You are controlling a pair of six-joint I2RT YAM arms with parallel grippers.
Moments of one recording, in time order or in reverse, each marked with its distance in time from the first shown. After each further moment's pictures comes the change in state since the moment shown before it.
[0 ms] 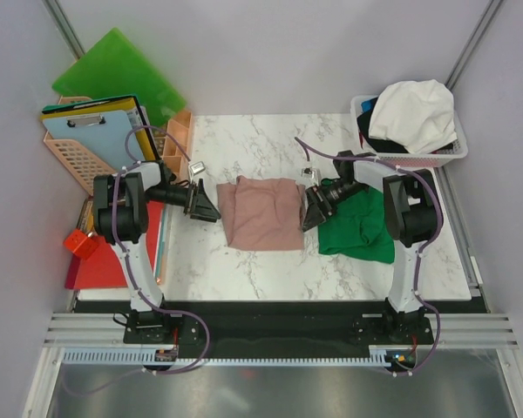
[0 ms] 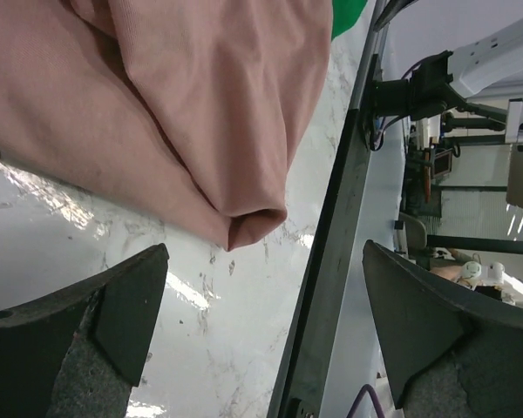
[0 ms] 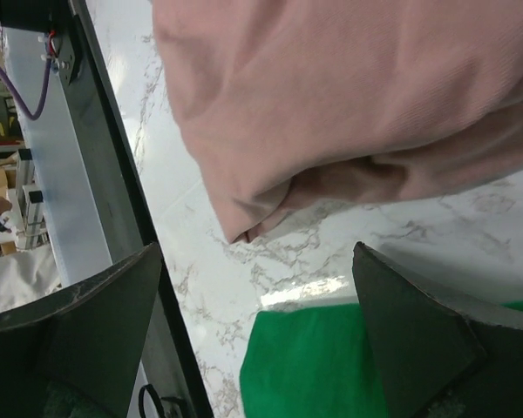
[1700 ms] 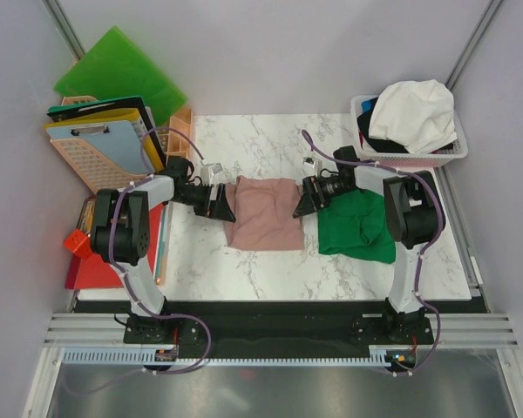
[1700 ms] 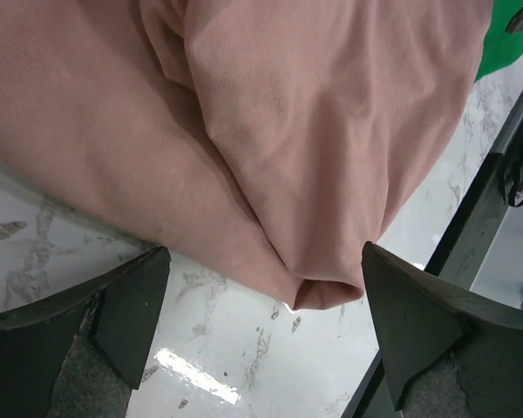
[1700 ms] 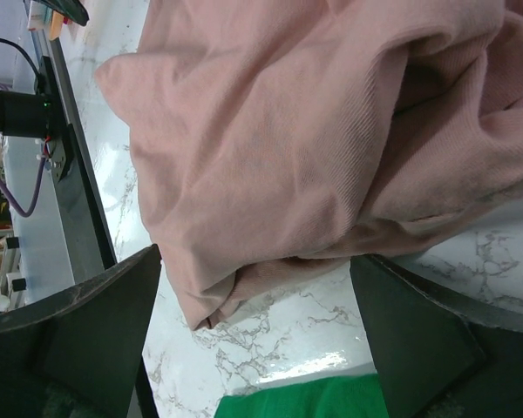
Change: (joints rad) left arm -0.161 -0.224 -0.248 0.630 -0.338 -0.500; right arm 0.002 0.004 -0.090 0.473 -0.029 0.336
